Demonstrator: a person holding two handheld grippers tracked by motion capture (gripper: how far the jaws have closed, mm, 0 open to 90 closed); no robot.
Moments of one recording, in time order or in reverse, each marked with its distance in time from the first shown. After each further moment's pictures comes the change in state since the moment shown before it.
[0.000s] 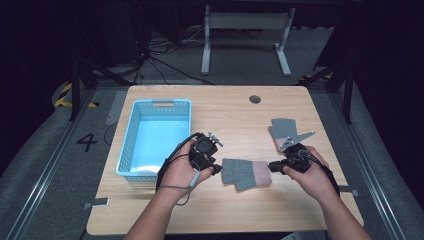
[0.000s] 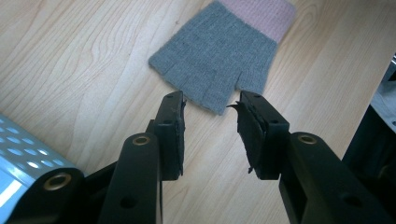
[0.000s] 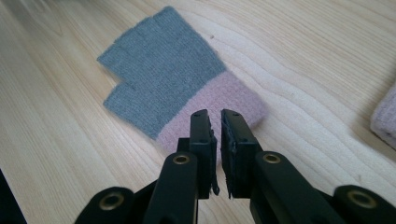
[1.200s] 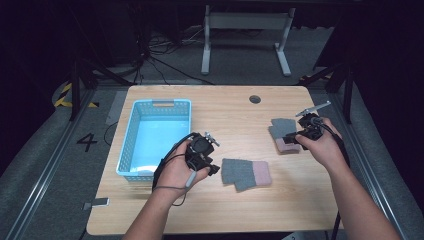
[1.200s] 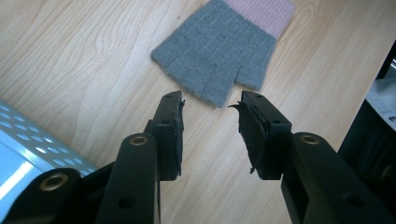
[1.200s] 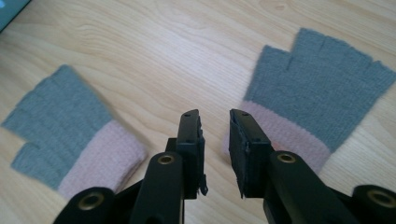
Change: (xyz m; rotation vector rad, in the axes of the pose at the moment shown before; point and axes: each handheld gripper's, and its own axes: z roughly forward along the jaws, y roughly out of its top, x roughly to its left) left arm 0.003 -0.005 -0.008 -0.002 -0.005 -0.015; right arm -0.081 0.036 -0.025 -0.003 -0.136 0.160
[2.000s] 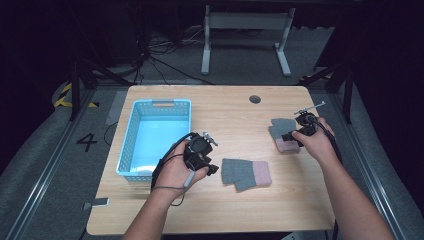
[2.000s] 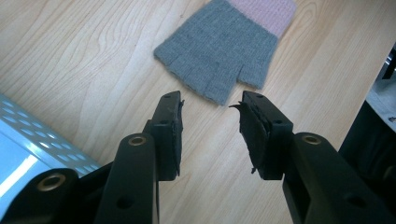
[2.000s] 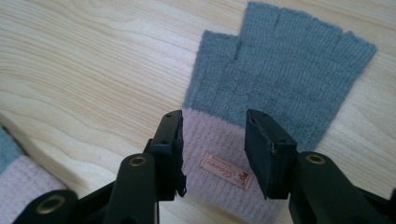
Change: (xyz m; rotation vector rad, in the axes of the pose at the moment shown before) left arm 0.002 -0.002 -0.001 -0.005 0.001 -0.011; right arm -0.040 -0.002 0.045 0.033 -0.070 0.128
